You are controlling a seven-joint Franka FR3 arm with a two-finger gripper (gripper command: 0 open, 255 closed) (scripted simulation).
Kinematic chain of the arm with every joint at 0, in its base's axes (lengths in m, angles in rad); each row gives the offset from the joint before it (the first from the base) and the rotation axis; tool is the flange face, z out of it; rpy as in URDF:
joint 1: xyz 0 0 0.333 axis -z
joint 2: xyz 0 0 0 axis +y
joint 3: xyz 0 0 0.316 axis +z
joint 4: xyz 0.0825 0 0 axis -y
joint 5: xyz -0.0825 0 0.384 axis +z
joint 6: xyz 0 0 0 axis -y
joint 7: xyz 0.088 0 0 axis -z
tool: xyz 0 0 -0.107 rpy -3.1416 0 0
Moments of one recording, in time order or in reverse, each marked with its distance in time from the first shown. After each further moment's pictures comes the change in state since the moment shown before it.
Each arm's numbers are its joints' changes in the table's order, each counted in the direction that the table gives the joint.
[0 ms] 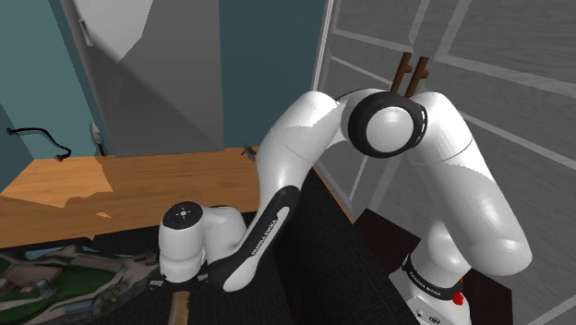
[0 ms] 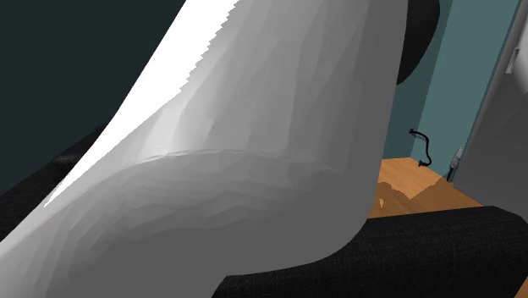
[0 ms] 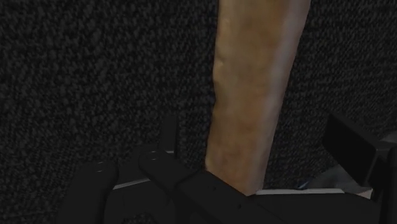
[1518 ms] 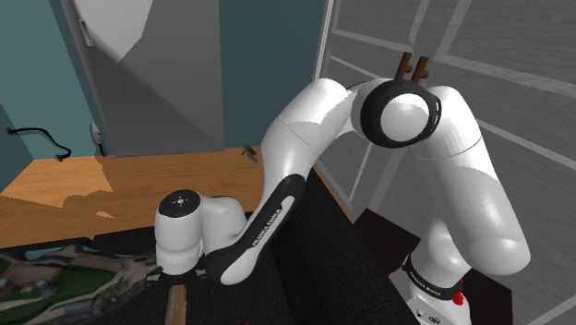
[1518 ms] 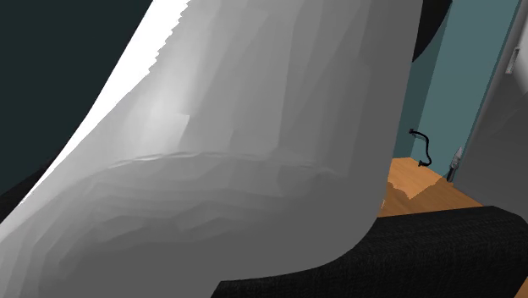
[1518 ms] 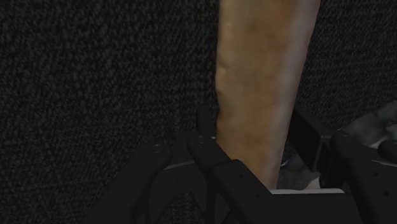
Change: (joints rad) arm 0.027 -0.069 0.039 -0.027 0.031 -0.046 -0.021
